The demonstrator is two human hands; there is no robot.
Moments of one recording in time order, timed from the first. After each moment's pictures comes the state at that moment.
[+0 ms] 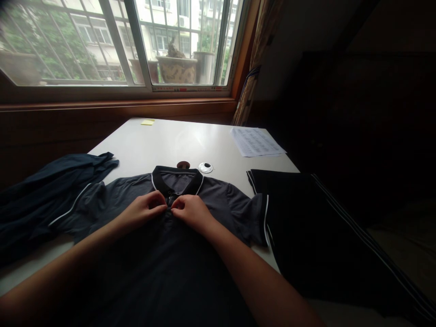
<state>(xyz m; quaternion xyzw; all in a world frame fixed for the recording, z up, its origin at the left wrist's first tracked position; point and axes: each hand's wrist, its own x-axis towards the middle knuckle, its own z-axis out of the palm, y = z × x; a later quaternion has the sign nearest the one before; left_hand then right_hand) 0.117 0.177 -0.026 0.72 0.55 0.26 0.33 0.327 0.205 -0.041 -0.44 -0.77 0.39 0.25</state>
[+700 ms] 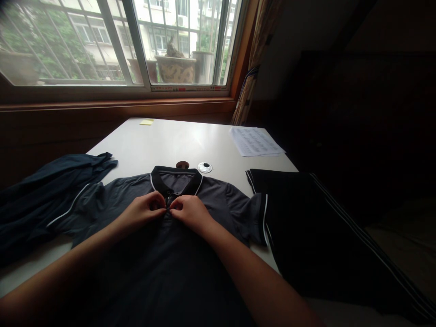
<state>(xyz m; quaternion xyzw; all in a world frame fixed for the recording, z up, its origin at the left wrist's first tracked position) 0.118 0.176 -0.036 0.71 0.55 0.28 0.35 0.326 0.204 -0.042 -0.43 -0.79 0.36 0.25</state>
